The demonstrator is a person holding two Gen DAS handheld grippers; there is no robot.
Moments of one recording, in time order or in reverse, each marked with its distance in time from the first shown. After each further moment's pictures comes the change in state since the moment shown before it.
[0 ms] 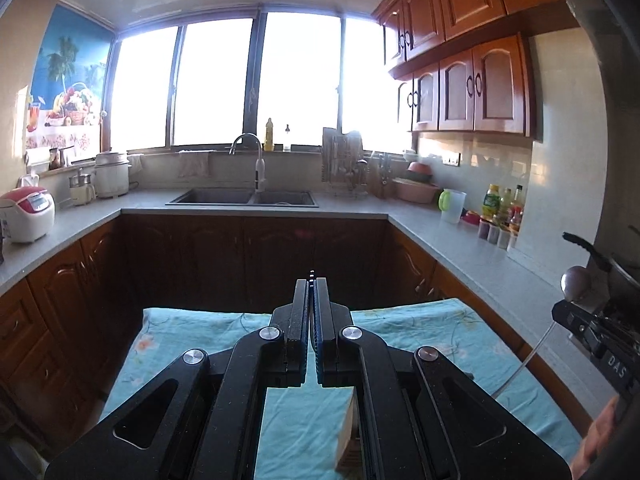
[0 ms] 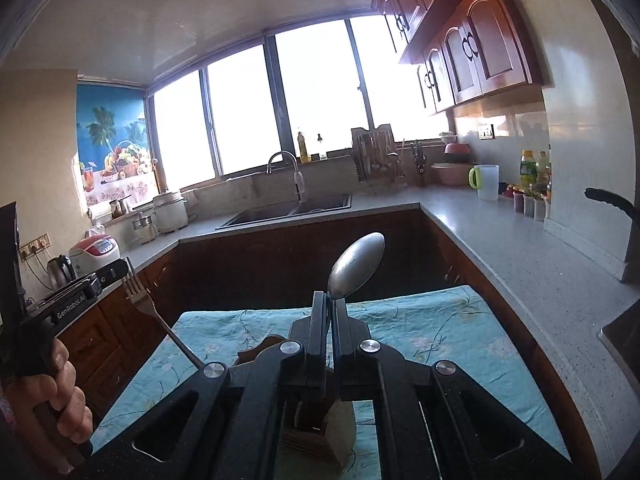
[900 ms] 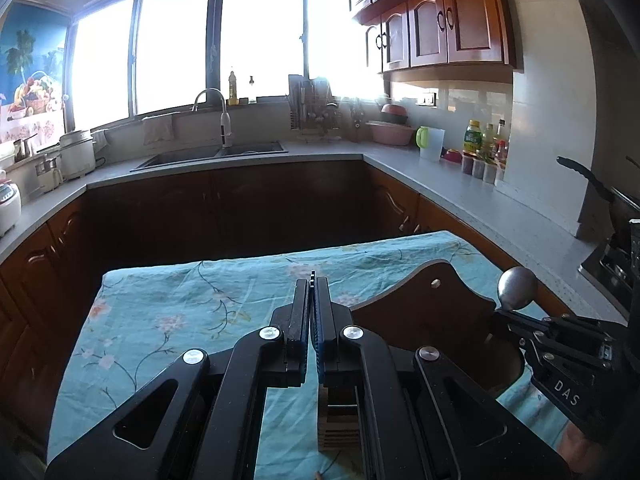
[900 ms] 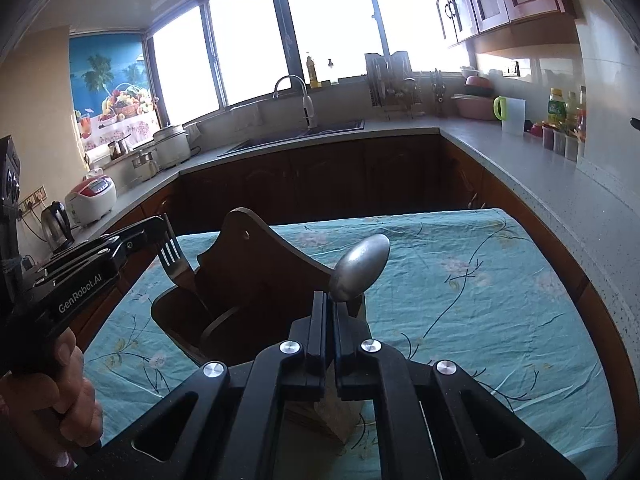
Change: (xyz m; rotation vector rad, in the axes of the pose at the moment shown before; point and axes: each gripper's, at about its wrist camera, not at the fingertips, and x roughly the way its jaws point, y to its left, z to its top) left arm 0.058 -0.039 -0.068 0.088 0.153 -0.075; right arm 0.079 -0.010 -0.073 -0.014 0.241 0.046
